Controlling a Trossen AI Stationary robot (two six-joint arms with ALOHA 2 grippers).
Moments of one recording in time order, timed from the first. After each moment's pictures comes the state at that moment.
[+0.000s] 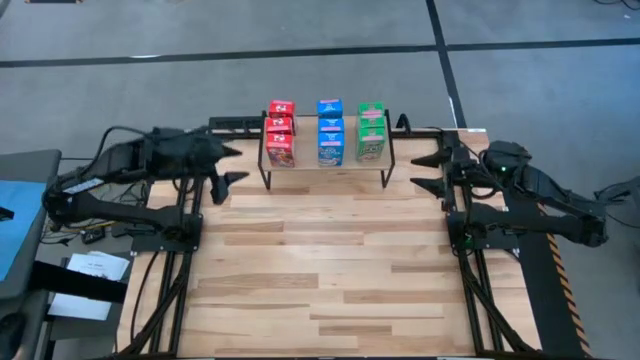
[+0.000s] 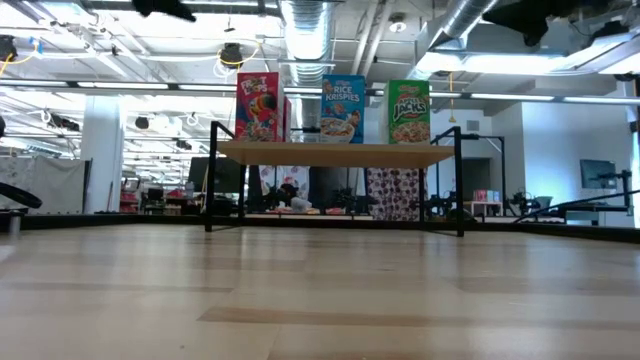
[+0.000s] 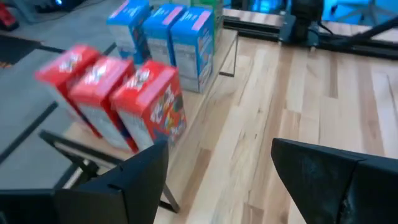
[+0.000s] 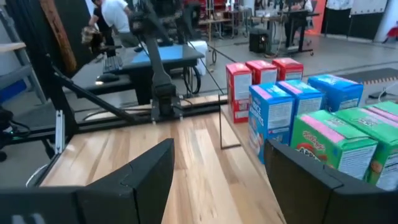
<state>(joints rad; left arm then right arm) 0.17 0.81 1.16 -0.80 -0.24 -0.05 -0.33 0.44 0.70 -0.33 -0.16 0.07</state>
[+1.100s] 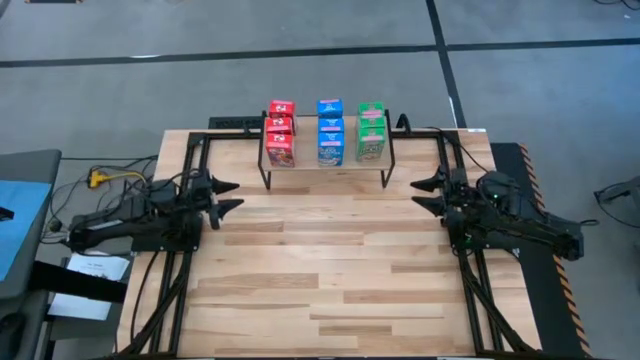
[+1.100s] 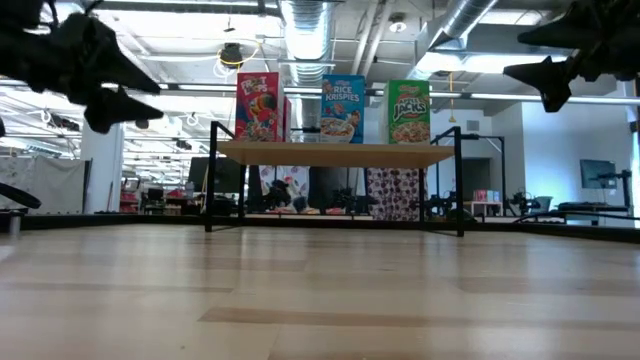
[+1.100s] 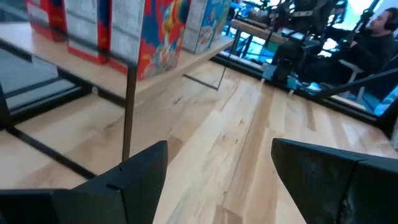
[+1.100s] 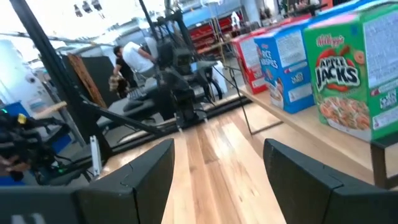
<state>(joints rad) 0.18 0.00 0.20 -0.31 -0.19 -0.30 -0.33 0.01 0.24 -0.18 -0.19 0.36</state>
